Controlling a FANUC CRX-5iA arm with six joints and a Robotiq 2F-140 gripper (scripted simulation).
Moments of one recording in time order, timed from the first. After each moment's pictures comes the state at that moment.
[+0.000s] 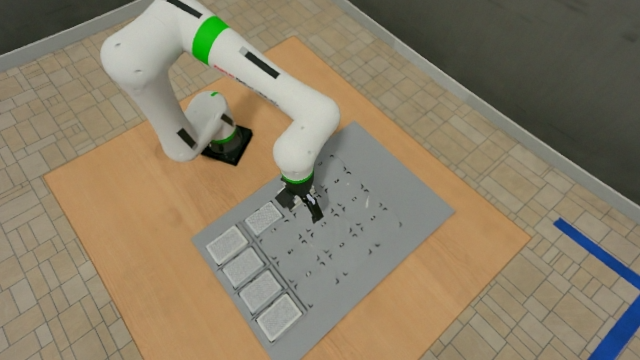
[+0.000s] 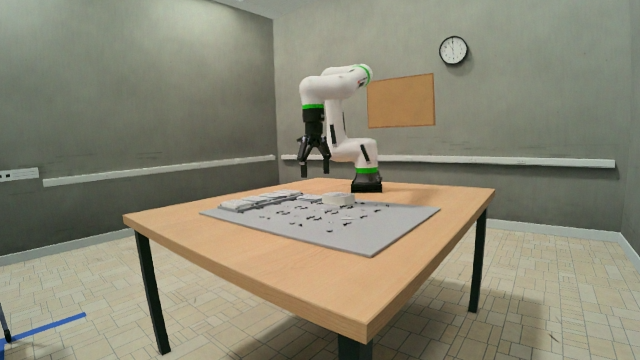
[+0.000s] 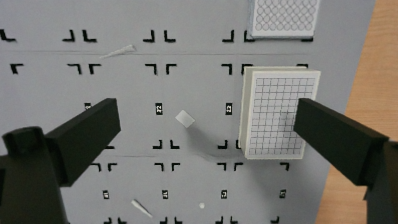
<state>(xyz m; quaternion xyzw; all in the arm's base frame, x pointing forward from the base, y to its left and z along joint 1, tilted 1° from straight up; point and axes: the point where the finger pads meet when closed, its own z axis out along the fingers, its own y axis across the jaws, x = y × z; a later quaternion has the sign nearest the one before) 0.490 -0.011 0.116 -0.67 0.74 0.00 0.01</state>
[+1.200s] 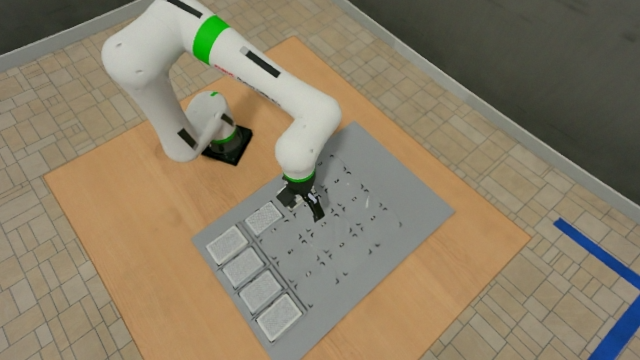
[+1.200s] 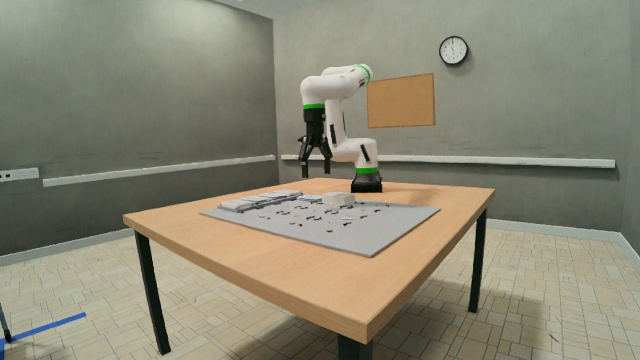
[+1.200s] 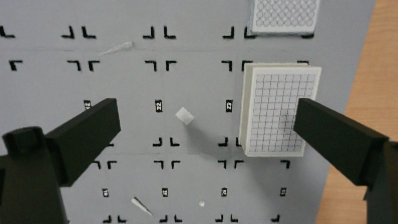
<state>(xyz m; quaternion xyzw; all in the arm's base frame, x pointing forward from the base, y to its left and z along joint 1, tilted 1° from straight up) 0.491 -0.006 0.116 -0.67 0.74 0.00 0.01</state>
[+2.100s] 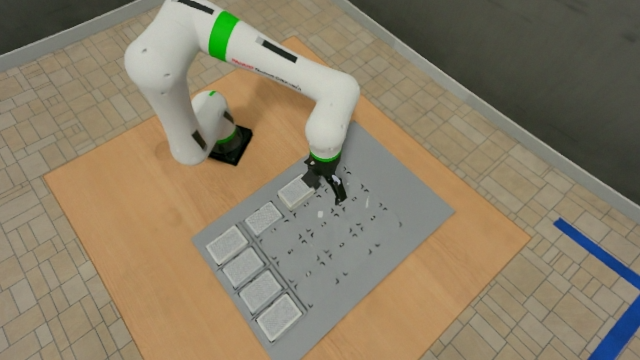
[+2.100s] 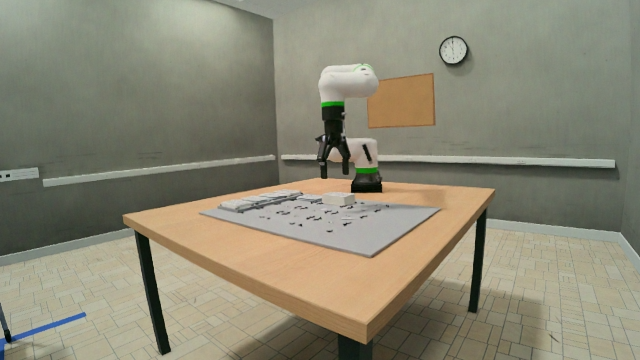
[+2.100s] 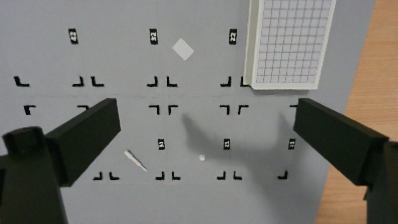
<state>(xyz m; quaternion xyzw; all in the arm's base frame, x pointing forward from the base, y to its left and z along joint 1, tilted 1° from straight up) 0.501 0.092 0.117 -0.67 0.74 0.00 0.01</state>
